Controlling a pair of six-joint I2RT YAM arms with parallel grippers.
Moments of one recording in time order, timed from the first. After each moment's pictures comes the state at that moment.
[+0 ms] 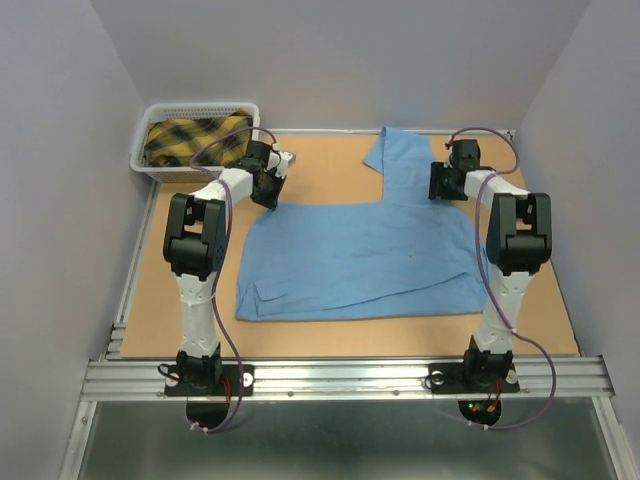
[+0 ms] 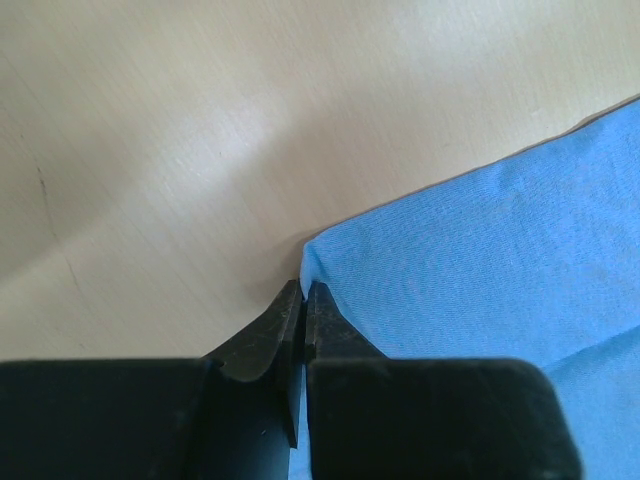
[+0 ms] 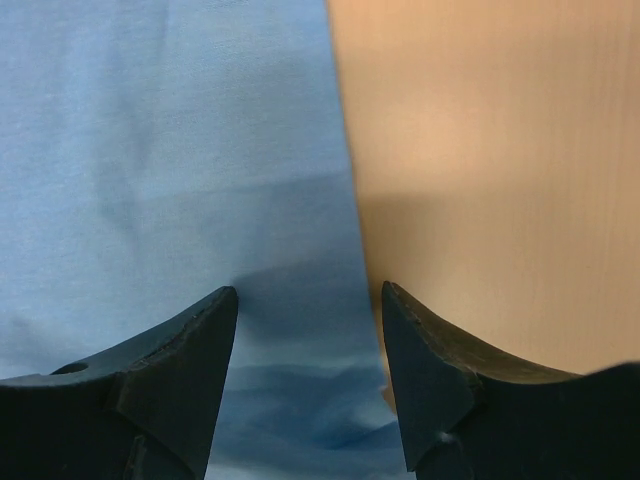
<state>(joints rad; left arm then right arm) -0.24 2.13 1.59 -0.48 0.17 0.20 -0.03 2.11 1.52 -0.30 -0.02 0.08</state>
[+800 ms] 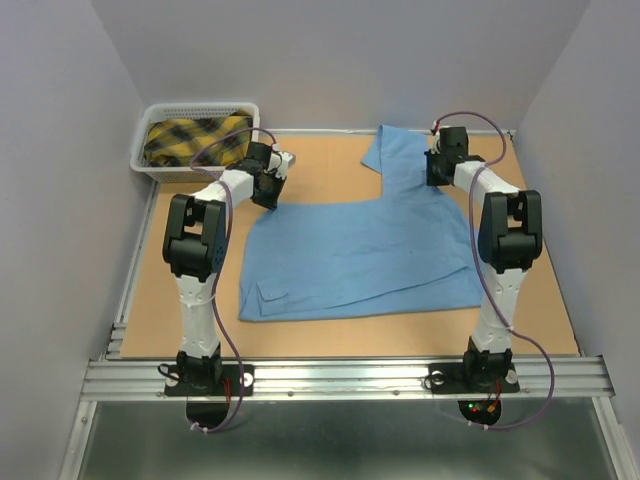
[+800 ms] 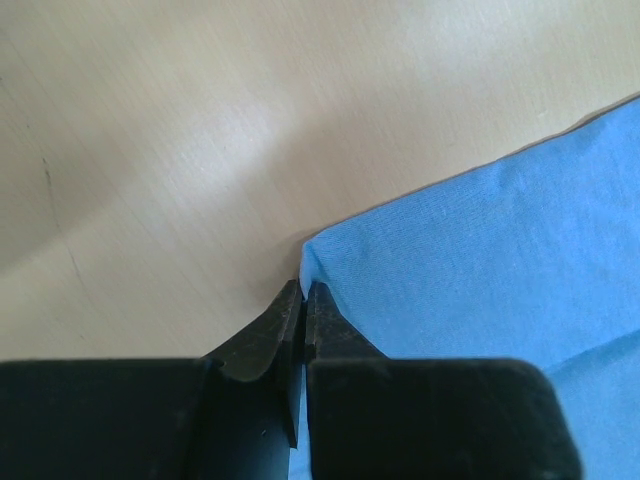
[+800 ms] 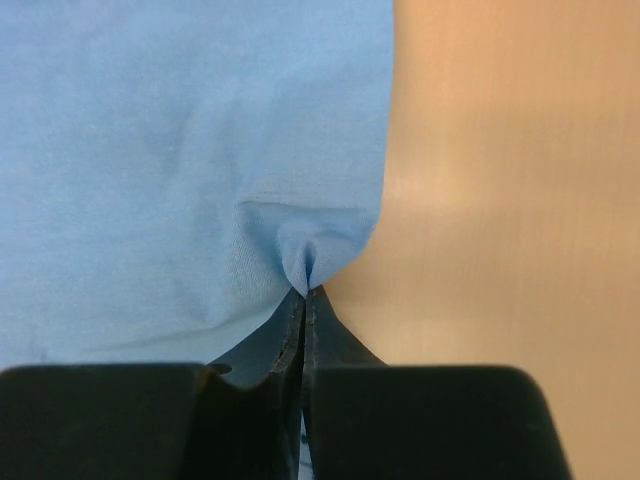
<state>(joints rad) -0.24 2.12 1.57 -0.46 0.14 0.19 0.05 2.15 1.64 -0.30 0.07 0.00</state>
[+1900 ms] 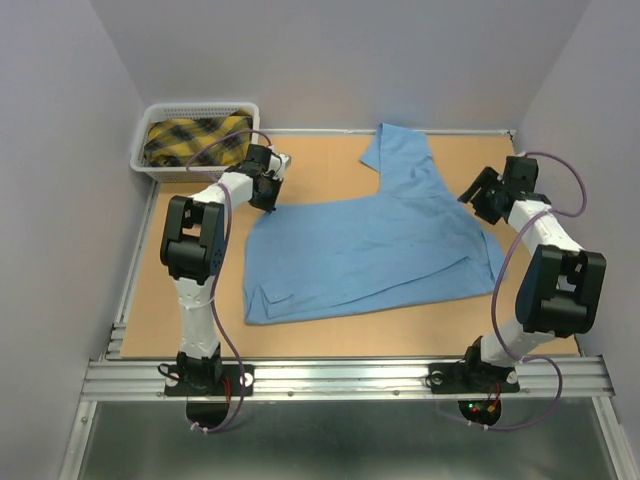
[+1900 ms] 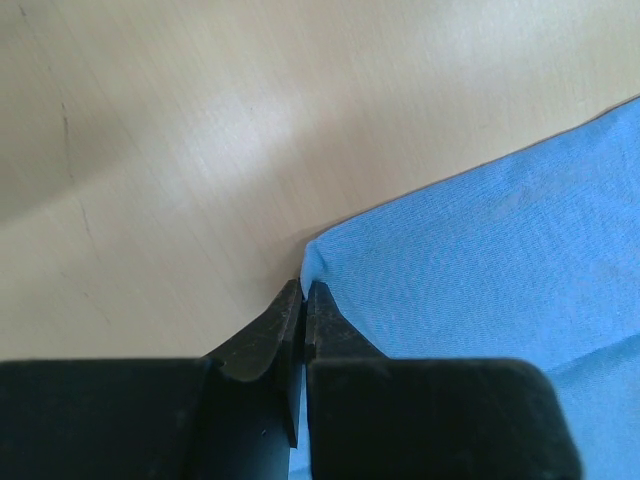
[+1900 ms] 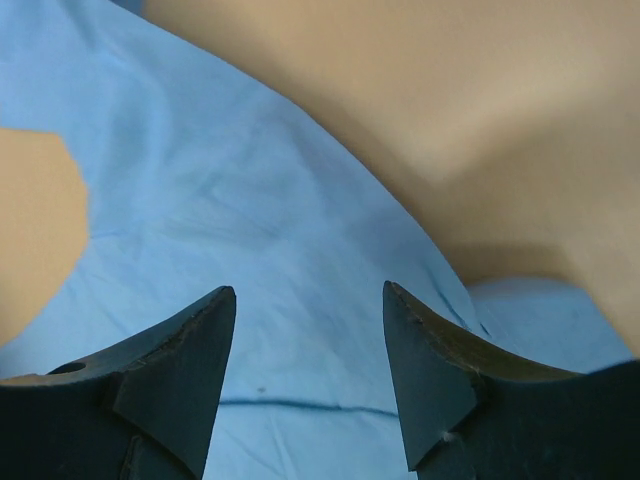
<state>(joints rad) -0.24 2.09 1.52 -0.45 0.07 0.13 -0.20 1.60 1.16 -0.30 -0.17 0.51</state>
